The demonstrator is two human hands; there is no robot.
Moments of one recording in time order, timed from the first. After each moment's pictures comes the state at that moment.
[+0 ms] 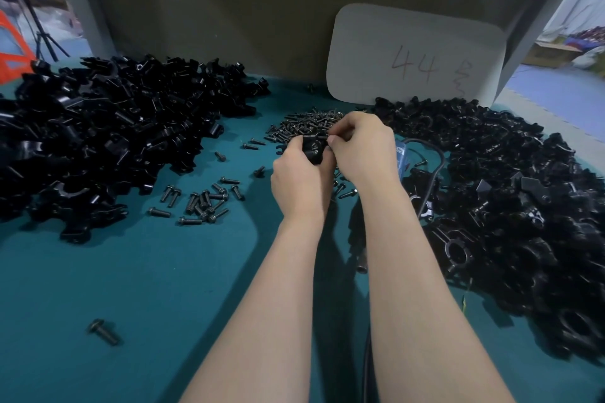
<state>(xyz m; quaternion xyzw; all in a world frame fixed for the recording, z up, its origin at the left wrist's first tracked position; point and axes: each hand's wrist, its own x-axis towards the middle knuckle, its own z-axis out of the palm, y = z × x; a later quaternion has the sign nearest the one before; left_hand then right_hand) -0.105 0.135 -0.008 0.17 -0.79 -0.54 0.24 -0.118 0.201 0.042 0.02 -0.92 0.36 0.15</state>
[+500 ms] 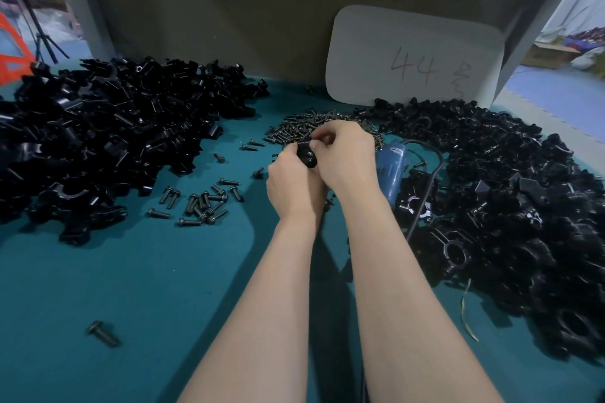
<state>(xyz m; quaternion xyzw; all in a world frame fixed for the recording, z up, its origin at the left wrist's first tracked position) -0.105 0.130 -0.010 0.19 -0.79 -0.53 0.22 -0.117 0.184 0.033 0.03 -0.91 0.39 0.14</state>
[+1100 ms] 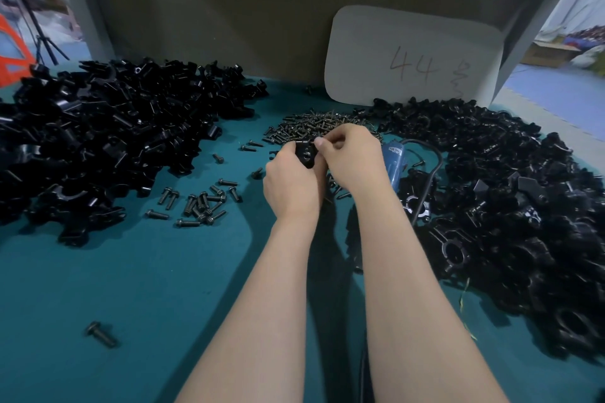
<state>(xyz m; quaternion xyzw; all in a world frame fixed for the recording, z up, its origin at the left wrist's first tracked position) -0.111 0.129 -0.015 0.19 -0.81 -0.50 0.24 -0.122 0.199 0.031 0.02 -0.91 0.39 0.10</state>
